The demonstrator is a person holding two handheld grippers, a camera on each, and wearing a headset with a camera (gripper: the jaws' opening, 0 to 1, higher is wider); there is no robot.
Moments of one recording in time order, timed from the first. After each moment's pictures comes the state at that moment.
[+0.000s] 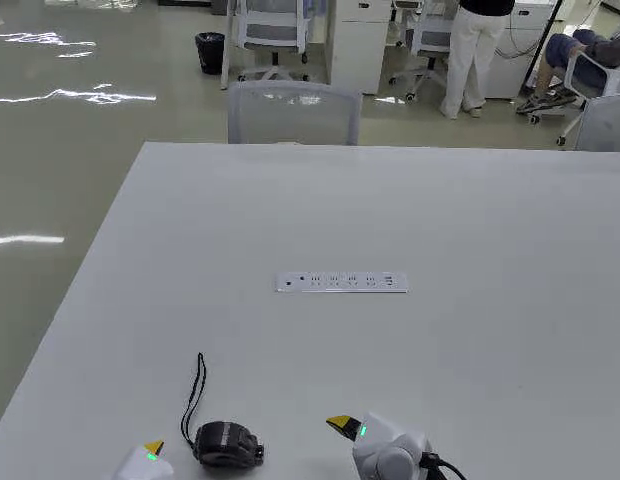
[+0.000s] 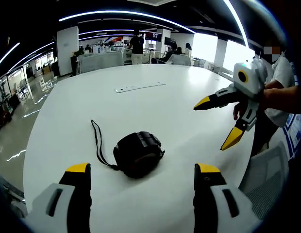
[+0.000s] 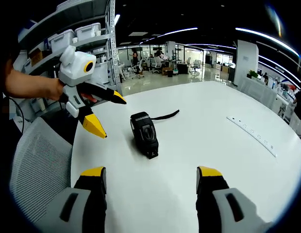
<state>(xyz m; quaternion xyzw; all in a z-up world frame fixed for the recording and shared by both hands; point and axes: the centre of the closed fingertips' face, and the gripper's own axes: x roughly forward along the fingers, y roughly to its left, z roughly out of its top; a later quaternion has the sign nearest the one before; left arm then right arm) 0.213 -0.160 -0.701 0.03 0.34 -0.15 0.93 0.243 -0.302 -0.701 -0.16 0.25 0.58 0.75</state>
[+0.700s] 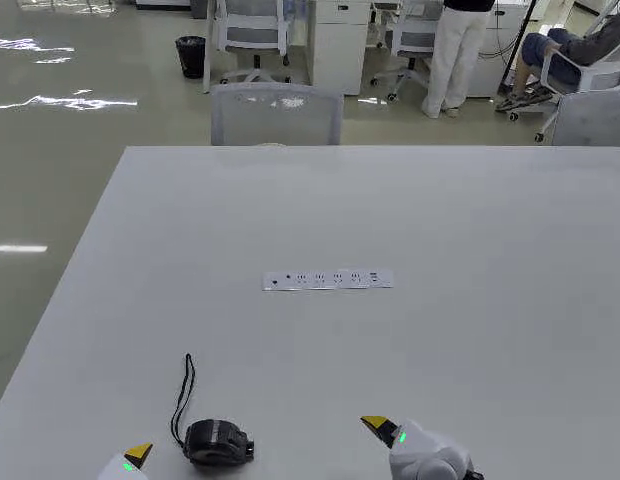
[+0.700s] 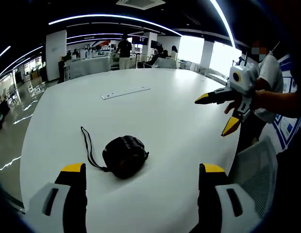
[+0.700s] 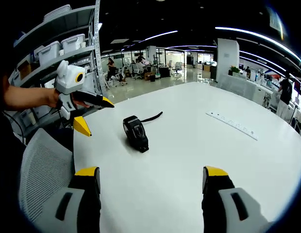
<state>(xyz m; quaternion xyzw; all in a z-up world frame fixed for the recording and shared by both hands) 0.194 -0.177 -0.678 0.03 0.32 -0.22 0.92 0.234 -0.359 -0.671 -0.13 0.25 0.52 0.81</state>
